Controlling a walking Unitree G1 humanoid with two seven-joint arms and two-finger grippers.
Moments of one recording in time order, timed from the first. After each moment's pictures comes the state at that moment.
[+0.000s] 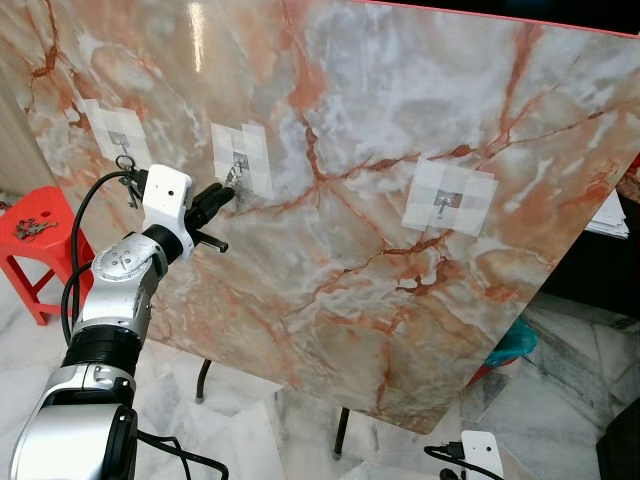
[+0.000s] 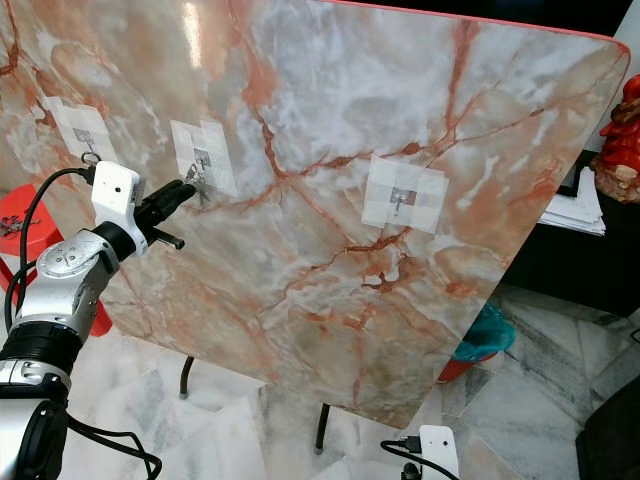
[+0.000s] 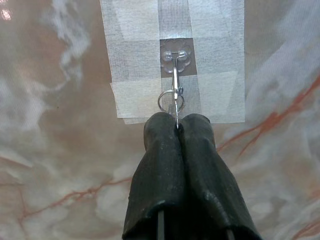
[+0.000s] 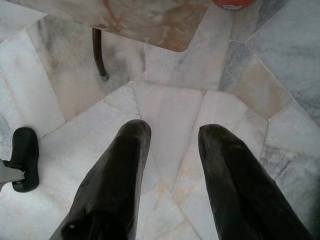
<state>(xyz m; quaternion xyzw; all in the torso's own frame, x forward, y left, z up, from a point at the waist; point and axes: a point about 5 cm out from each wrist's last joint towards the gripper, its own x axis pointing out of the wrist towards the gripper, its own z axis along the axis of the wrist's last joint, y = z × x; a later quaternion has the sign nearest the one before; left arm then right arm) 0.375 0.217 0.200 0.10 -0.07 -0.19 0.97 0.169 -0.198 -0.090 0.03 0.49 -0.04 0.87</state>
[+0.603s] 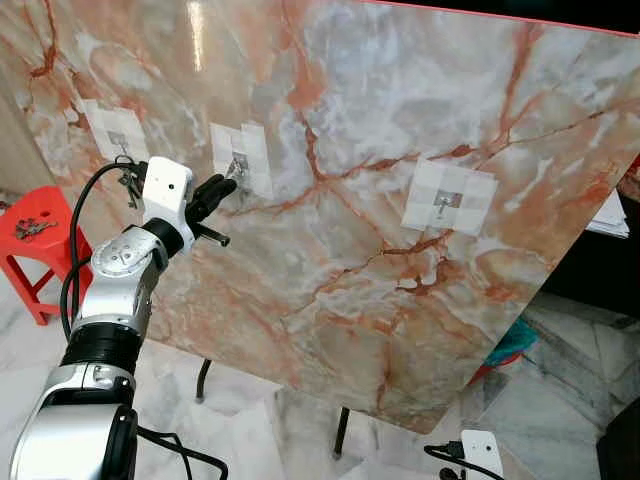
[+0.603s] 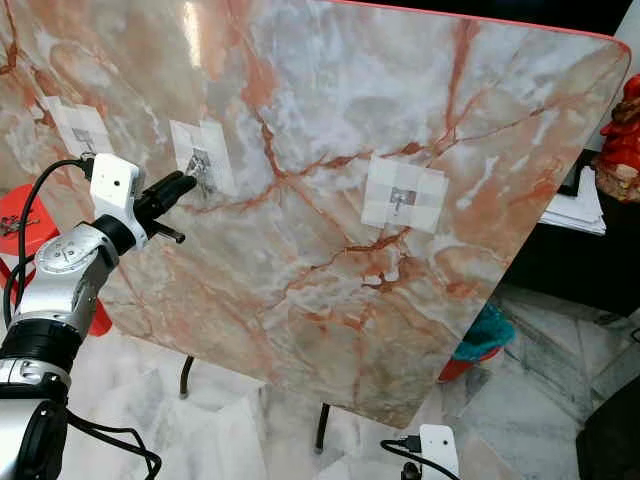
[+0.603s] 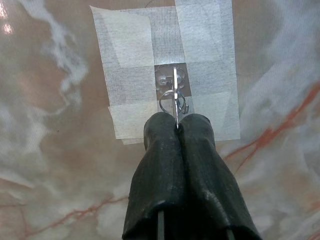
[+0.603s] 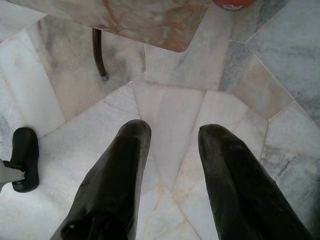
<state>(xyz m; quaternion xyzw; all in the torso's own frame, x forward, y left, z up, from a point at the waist) 0.374 0.213 0.211 0.11 -0.09 -0.20 0.97 0.170 -0.198 -0.089 0.03 0.49 -0.04 0.87</state>
